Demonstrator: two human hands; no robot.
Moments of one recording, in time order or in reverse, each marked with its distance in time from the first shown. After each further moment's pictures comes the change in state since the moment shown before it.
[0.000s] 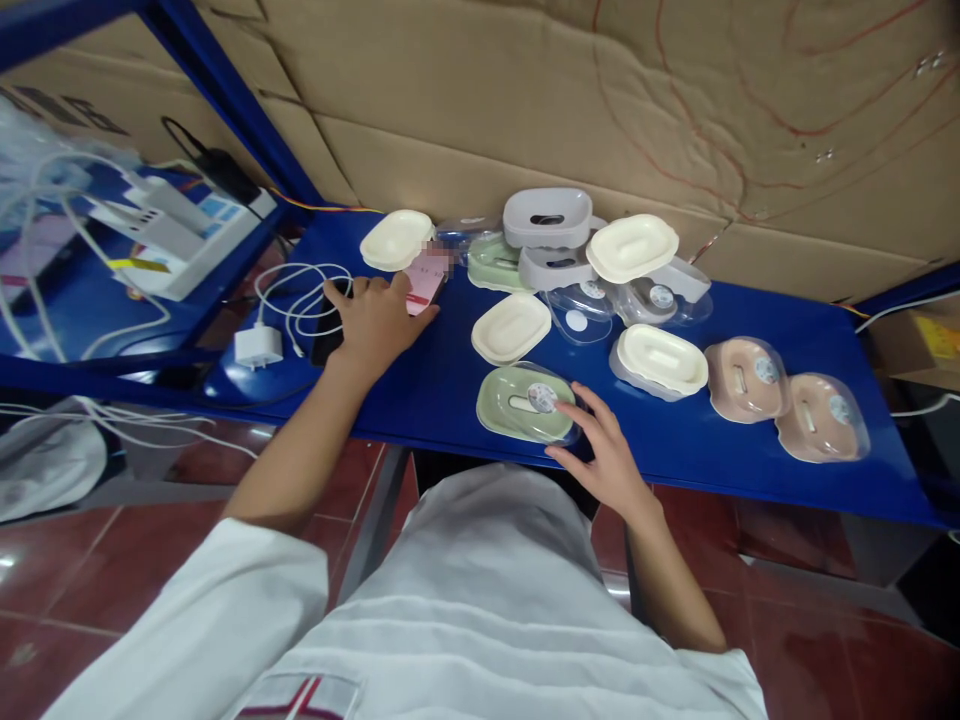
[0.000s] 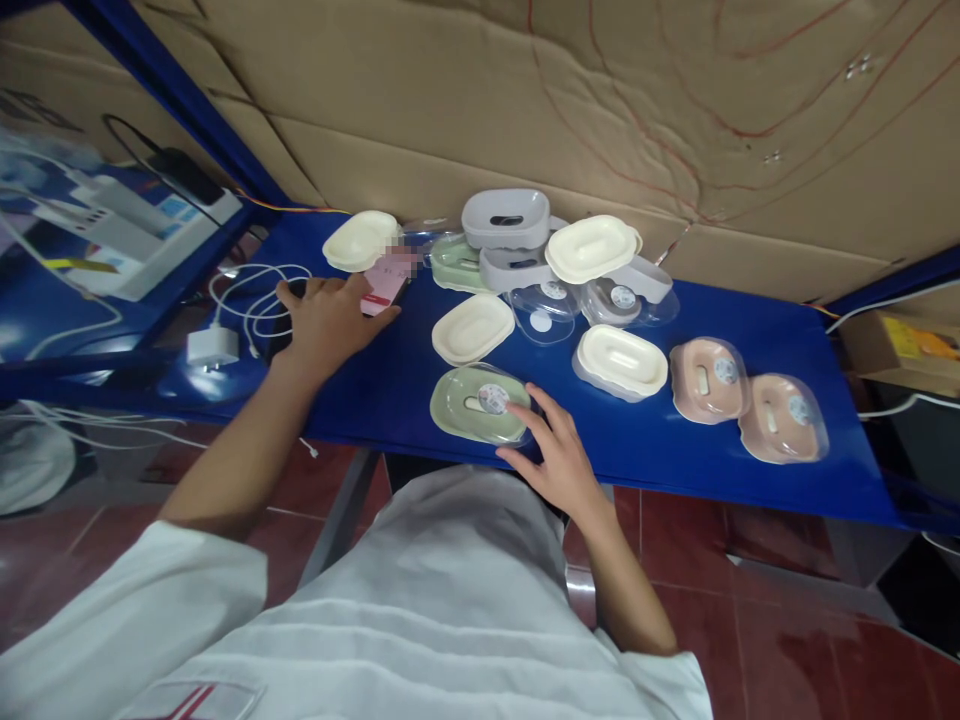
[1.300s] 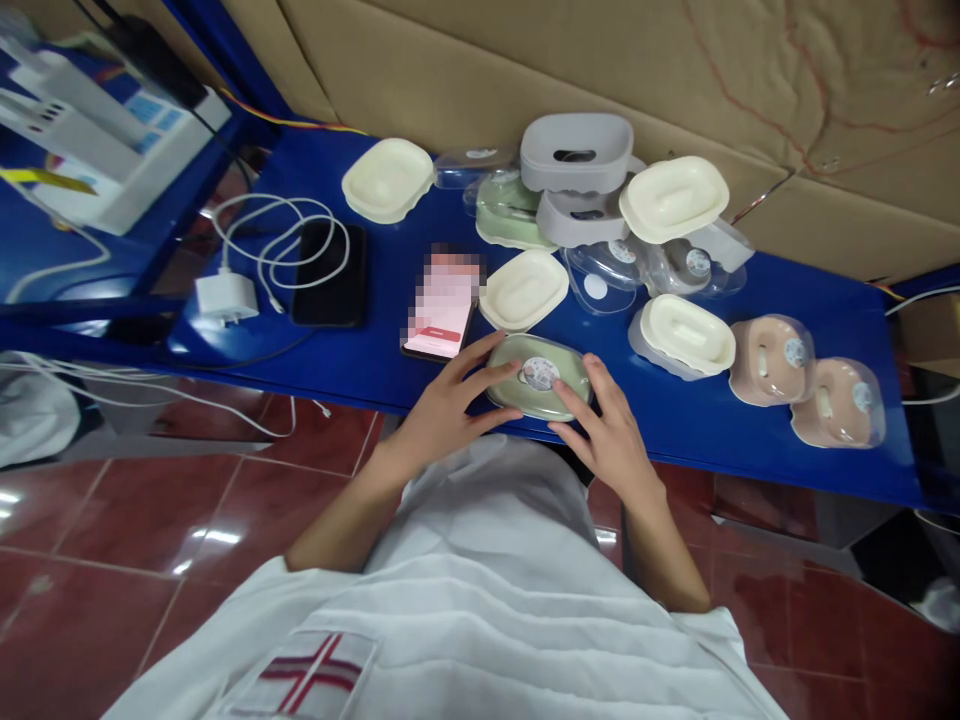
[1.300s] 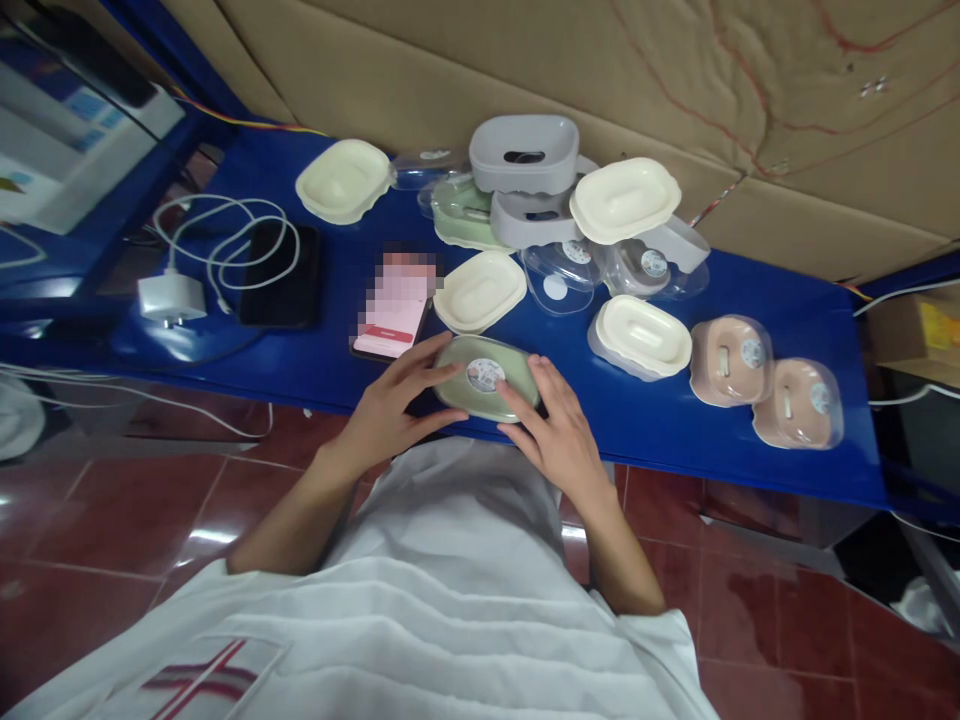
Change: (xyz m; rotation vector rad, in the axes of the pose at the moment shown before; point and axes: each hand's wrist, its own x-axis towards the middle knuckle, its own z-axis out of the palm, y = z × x) left_hand -0.145 0.044 0.014 -0.877 -0.030 0.537; right_hand 0.005 -0.006 0.006 -0.184 -0.032 -0.153
